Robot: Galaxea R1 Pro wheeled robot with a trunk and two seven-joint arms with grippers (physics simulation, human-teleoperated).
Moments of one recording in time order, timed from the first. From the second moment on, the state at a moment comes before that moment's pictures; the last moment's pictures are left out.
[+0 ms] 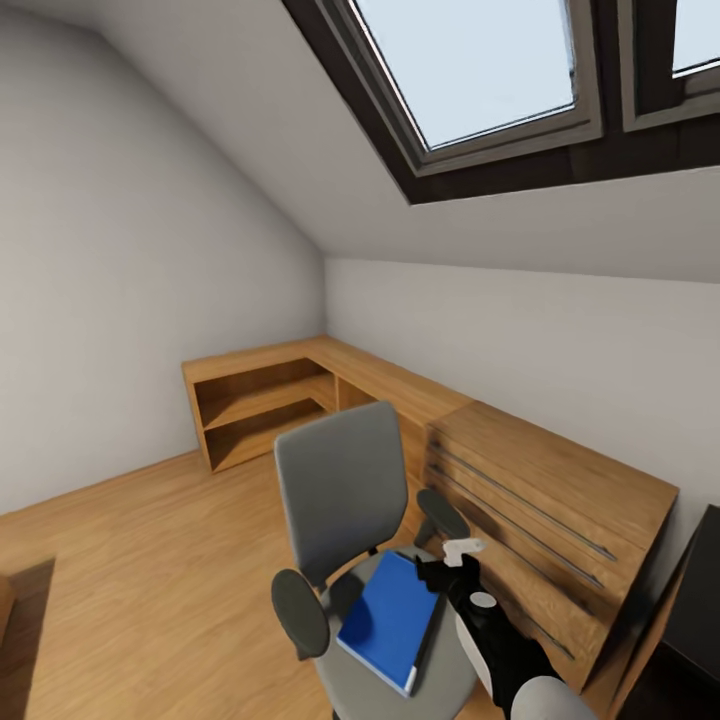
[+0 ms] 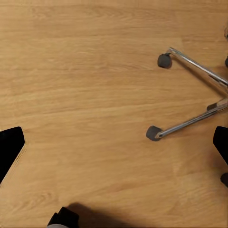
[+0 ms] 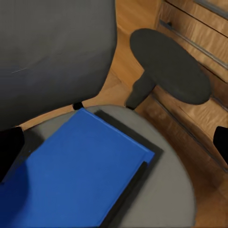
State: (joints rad) left arm 0.07 0.02 0.26 -0.64 0.33 -0.12 -0.09; right arm -0.54 0.12 -0.09 -0.52 0.19 -0.01 -0.01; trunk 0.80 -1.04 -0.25
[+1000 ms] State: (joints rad) left arm 0.07 0.02 0.26 -0.64 0.33 -0.13 -0.09; right arm -0.54 0.12 -0.08 -0.52 0.20 -0.01 0.00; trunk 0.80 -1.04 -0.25
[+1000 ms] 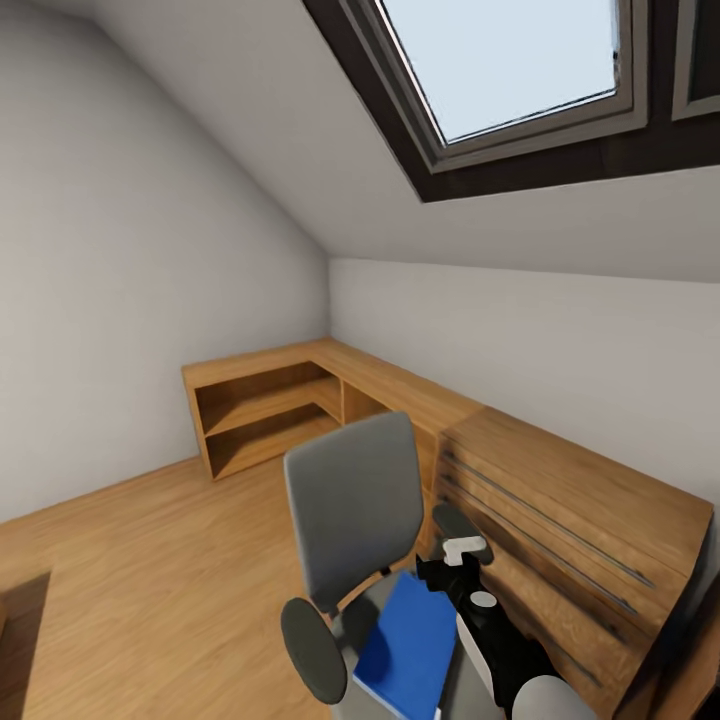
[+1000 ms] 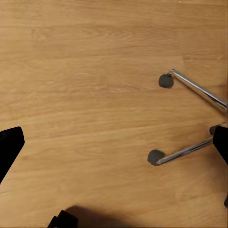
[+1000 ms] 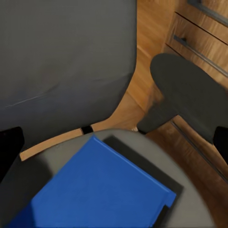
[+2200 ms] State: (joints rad) left arm 0.07 0.02 0.26 -0.65 0.33 -0.18 -0.08; right arm -0.54 0.12 -0.08 -0.52 0.20 -0.02 0.00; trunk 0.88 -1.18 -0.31
